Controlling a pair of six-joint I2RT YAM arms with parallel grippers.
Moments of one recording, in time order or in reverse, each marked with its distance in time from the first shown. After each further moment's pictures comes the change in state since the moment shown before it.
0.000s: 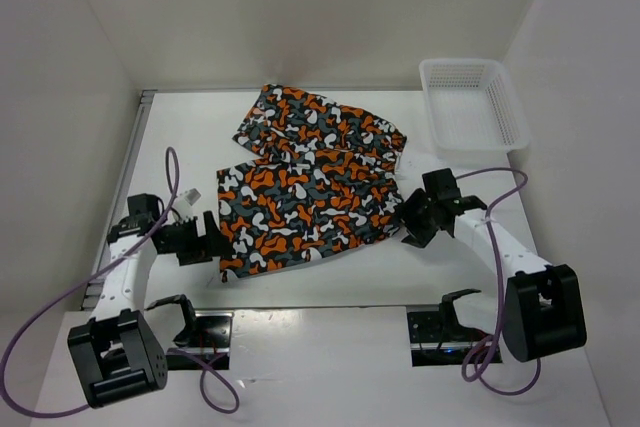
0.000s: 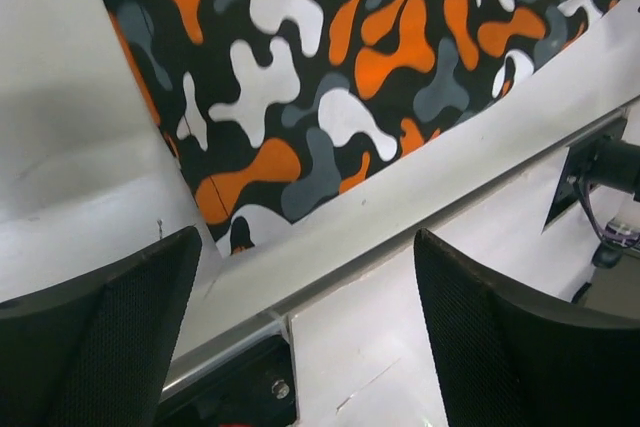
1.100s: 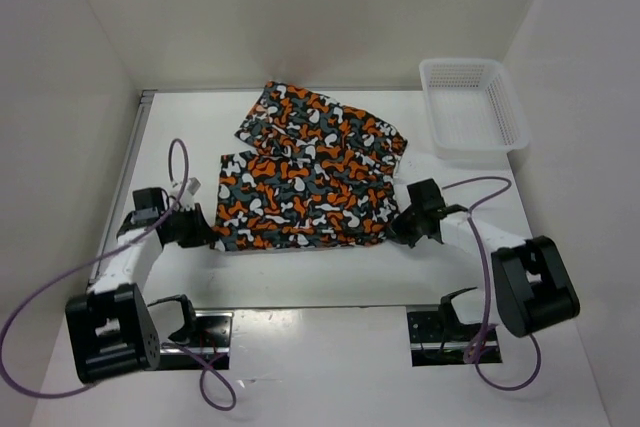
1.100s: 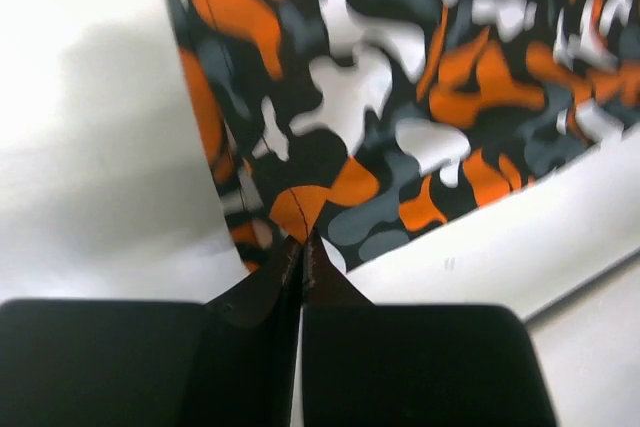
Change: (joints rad) left arm -0.031 0.077 -0.109 0.391 -0.124 -0.004; right arm 0.086 0.159 -0.095 0.266 0.072 0.116
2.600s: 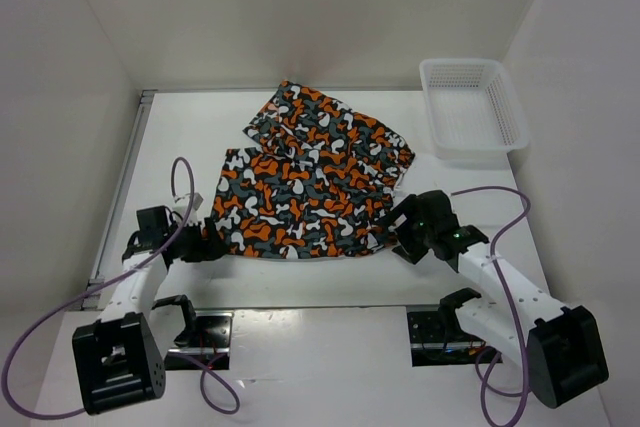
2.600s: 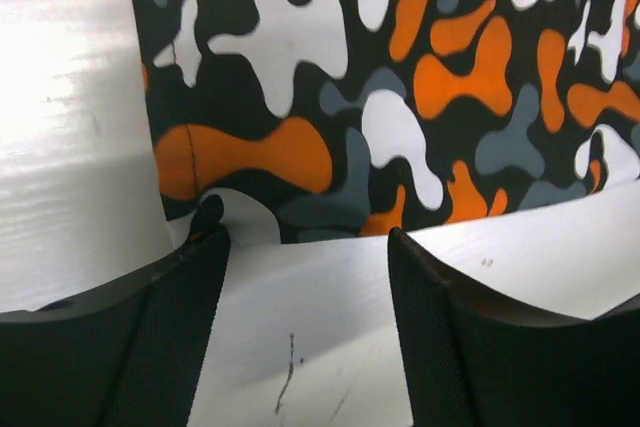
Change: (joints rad) left arm -0.008 -0.116 -0.134 0.064 -0.037 -0.003; right arm 0.083 -0.411 -0.102 -0.109 -0.006 0.122
